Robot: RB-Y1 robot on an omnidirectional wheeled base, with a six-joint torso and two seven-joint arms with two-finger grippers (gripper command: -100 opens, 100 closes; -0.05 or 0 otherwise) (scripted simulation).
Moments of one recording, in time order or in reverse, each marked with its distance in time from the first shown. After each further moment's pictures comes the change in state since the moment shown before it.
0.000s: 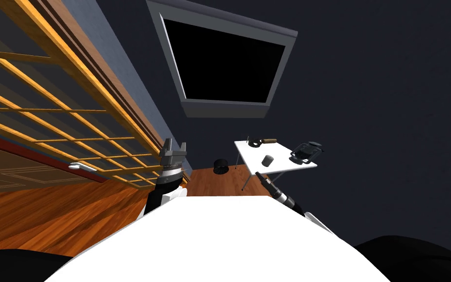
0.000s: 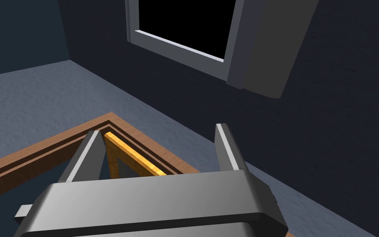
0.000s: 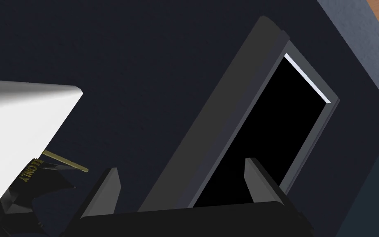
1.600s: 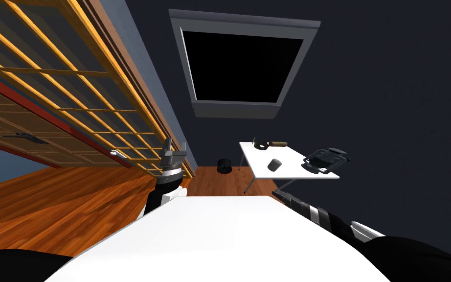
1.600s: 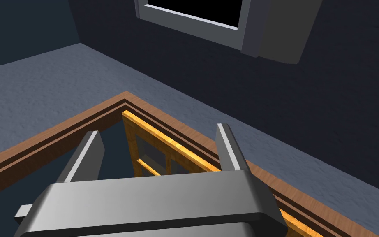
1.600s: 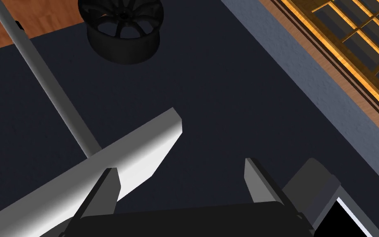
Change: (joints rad) left arm 0.000 0.000 0.000 0.000 0.000 0.000 0.000; right arm 0.095 -0.465 -0.002 0.301 0.100 -0.051 -0.046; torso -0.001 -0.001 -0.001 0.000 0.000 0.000
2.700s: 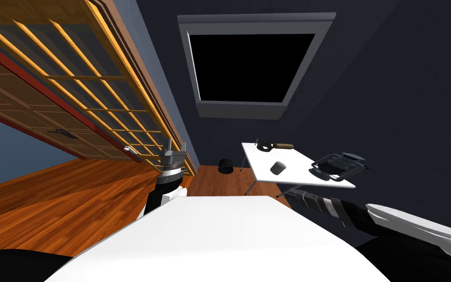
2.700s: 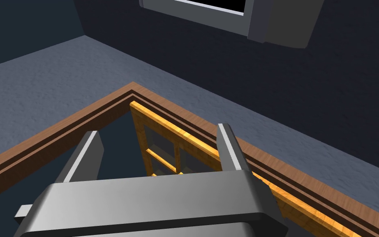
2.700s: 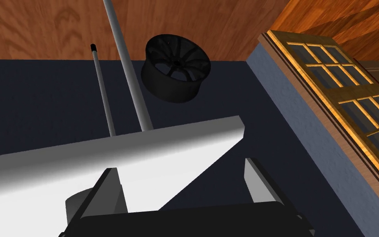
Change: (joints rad) left arm 0.000 0.000 0.000 0.000 0.000 0.000 0.000; right arm 0.029 -0.287 -0.039 0.098 0.093 0.037 -0.033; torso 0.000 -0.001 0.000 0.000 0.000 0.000
